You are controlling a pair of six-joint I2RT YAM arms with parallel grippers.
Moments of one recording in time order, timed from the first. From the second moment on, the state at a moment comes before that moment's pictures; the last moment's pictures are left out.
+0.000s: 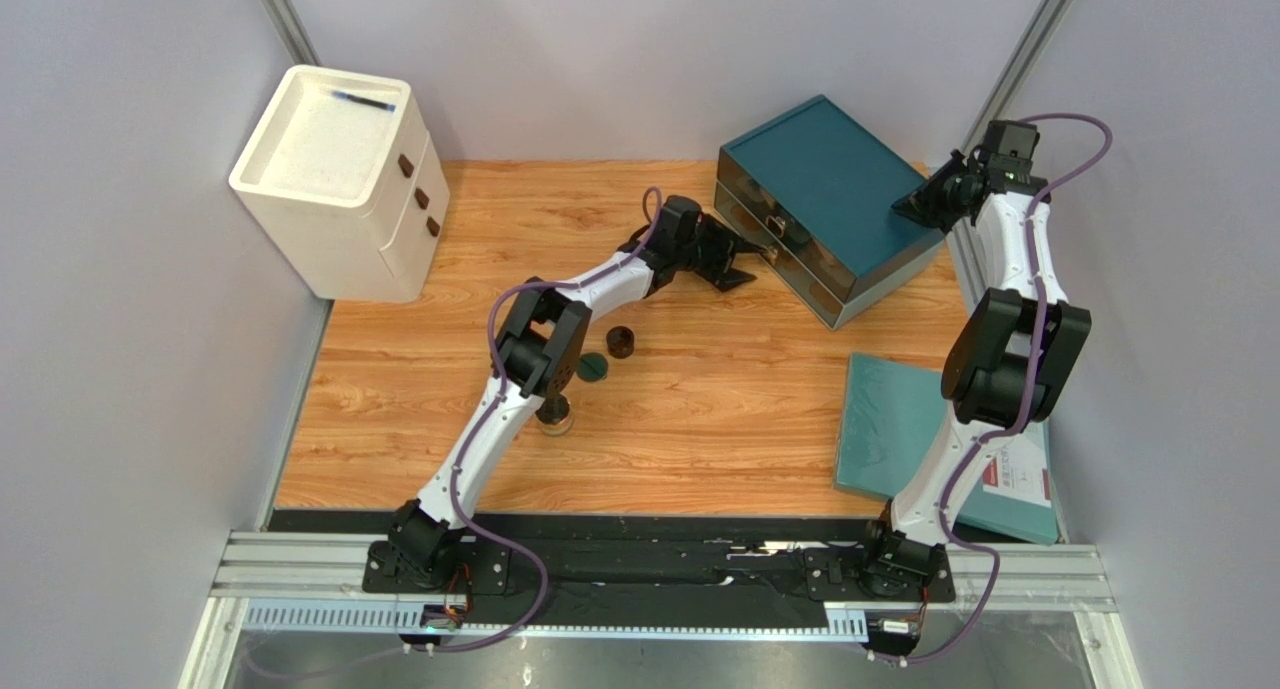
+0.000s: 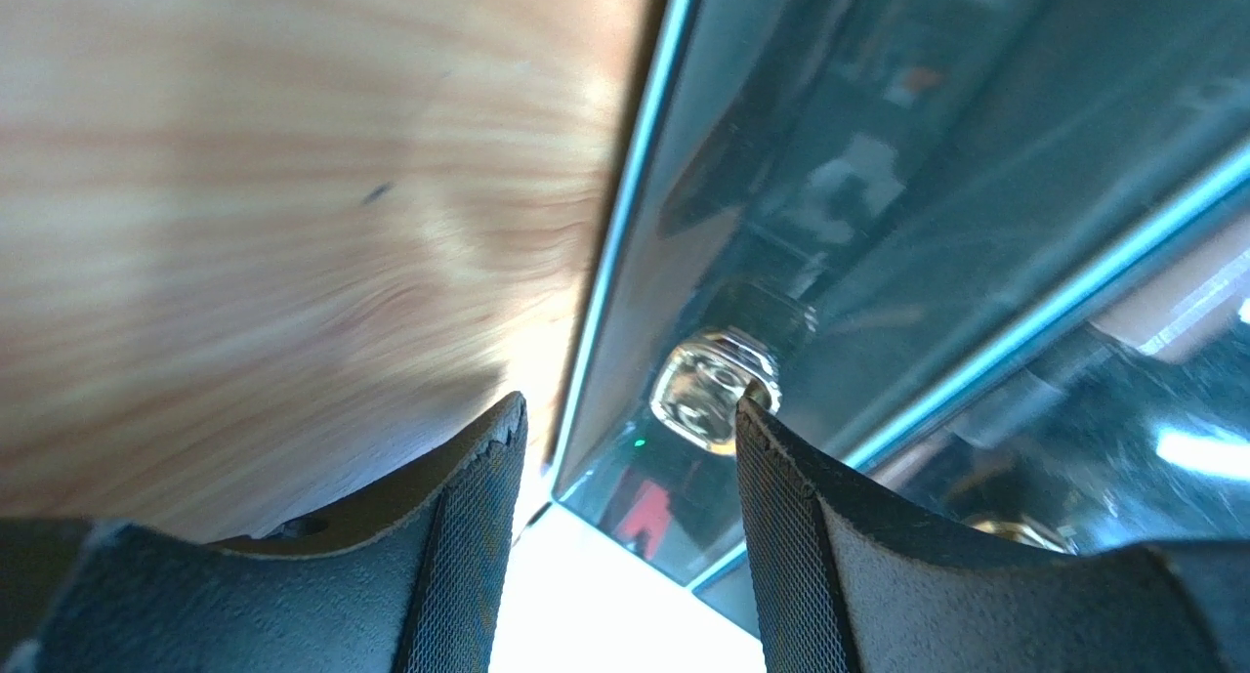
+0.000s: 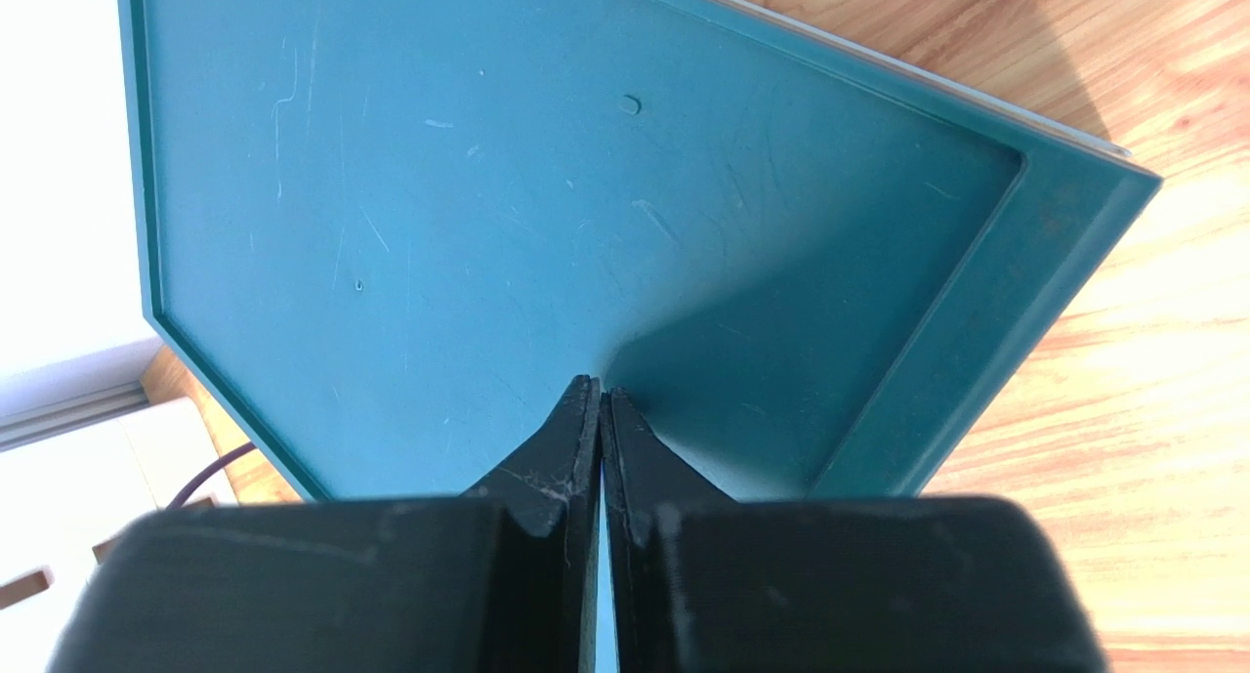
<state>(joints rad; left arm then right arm) -0.62 2.71 2.21 -0.01 0.41 -1.60 -0.29 1.99 1.81 -0.62 -0.33 0.59</state>
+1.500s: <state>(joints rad) -0.64 2.73 2.43 -0.21 0.36 -1.51 -0.30 1.99 1.79 -0.58 -0.37 0.60</state>
